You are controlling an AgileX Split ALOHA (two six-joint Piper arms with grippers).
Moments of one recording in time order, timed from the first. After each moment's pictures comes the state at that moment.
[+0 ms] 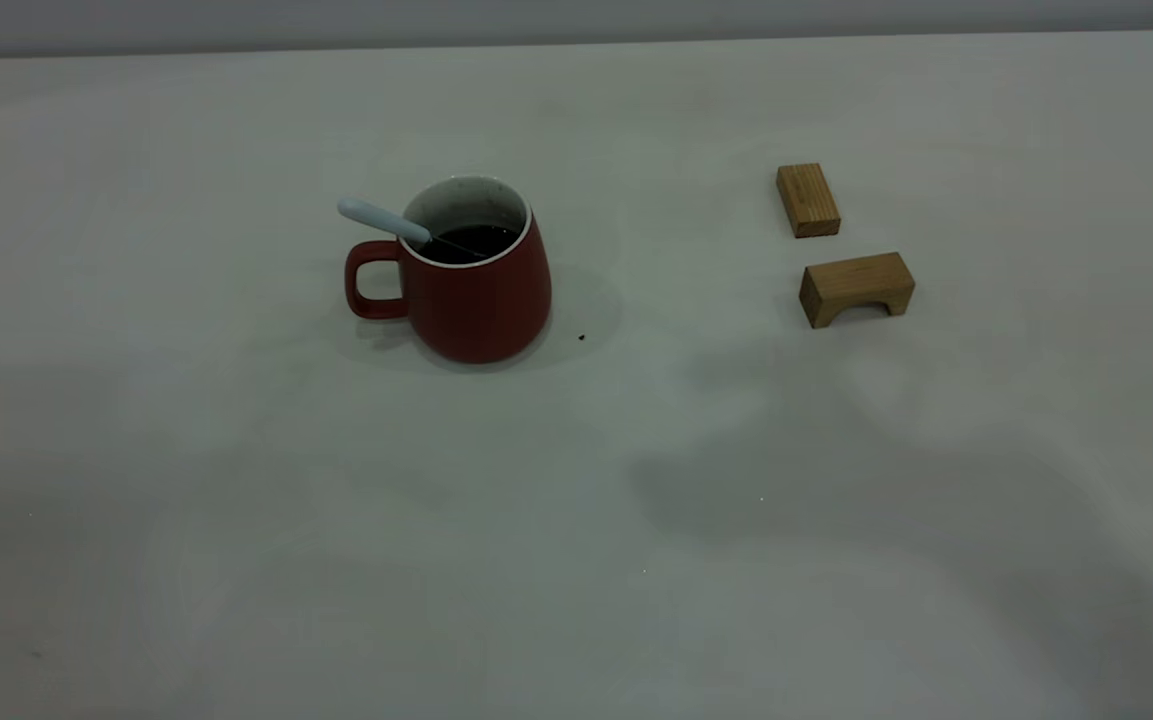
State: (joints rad) left arm -0.03 -0.02 -0.49 0.03 1.13 -0.01; right arm 0.42 1.45 -1.59 0.54 1.23 0.09
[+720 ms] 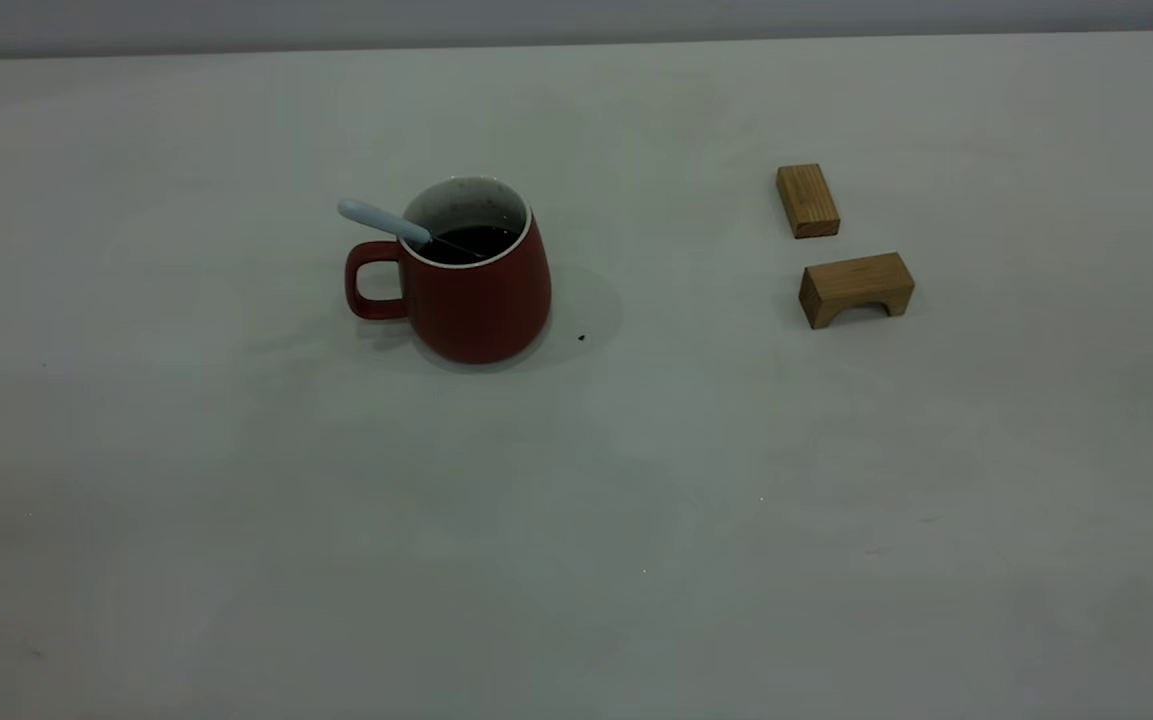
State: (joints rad) left arm -0.03 -0.02 -0.49 0.03 1.13 -0.01; right arm 0.10 0.29 -0.96 0.34 1.24 -0.23
